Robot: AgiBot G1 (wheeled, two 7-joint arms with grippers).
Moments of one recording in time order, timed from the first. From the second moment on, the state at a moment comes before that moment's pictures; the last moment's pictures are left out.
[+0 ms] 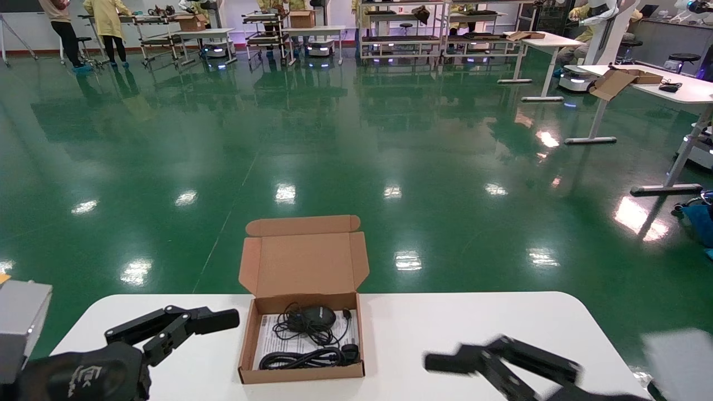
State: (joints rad) left arm -1.03 0.53 0.38 -1.18 0.60 1.37 -0.11; right arm 1.16 -0.71 -0.33 1.22 -0.82 -1.43 0.19
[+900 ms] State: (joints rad) left arm -1.03 0.53 0.38 -1.18 0.60 1.37 -0.11; right arm 1.61 -1.36 -0.59 0.26 -1.19 -0.90 0.06
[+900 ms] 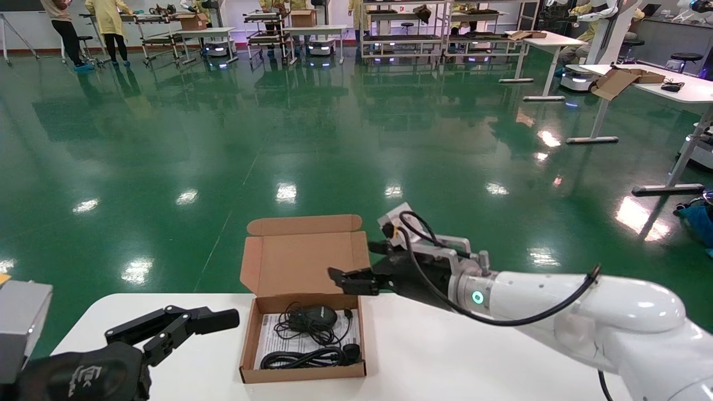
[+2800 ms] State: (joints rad) left arm -1.03 0.53 0.38 -1.18 0.60 1.37 -0.11; right arm 1.33 -1.36 -0.92 0.35 -0.71 -0.55 0.08
